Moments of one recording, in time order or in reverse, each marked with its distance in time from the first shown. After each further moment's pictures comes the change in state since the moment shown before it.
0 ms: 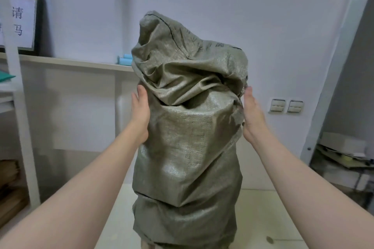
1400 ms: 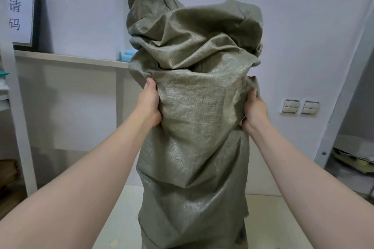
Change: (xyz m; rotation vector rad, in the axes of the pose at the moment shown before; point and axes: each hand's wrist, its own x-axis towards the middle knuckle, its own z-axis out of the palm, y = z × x) left_hand 0.042 0.020 0.030 -0.309 -0.055 -0.113; right_hand 0.055 0.011 0.033 0.107 0.134 0.031
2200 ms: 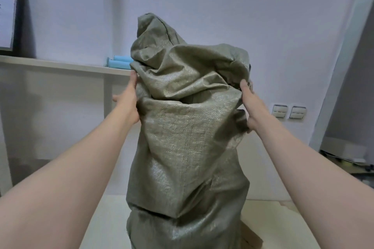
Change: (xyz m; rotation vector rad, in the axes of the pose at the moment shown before) left_hand 0.017 0.022 -0.005 0.044 0.235 -0.066; right_hand 0.012 -0.041 -0.015 -0.268 -0.063 0.099
